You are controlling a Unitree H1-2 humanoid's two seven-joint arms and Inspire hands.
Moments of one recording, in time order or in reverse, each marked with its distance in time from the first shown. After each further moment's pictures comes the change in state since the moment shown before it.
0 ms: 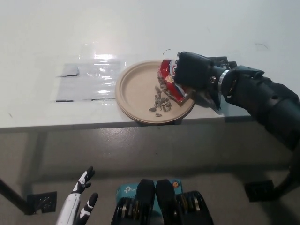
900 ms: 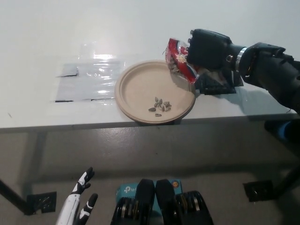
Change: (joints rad) left_arm 0.003 0.000 0.000 0.000 -0.005 0.002 0.000; right_arm -0.055 -0.099 -0.003 -0.105 0.000 -0.038 0.017
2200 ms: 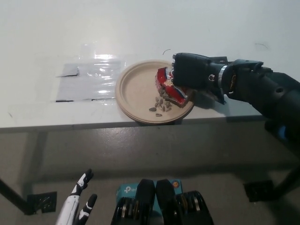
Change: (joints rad) left_arm 0.007 0.000 0.002 -0.001 0.002 0.020 0.000; right_arm 0.015 0.047 0.136 -0.020 0.001 -0.009 0.029
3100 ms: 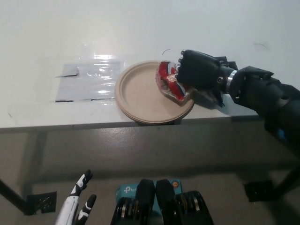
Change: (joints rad) left_arm 0.002 0.000 0.004 0.002 0.002 0.003 0.000; right_arm 0.041 0.011 -0.037 0.068 0.091 0.070 -0.153
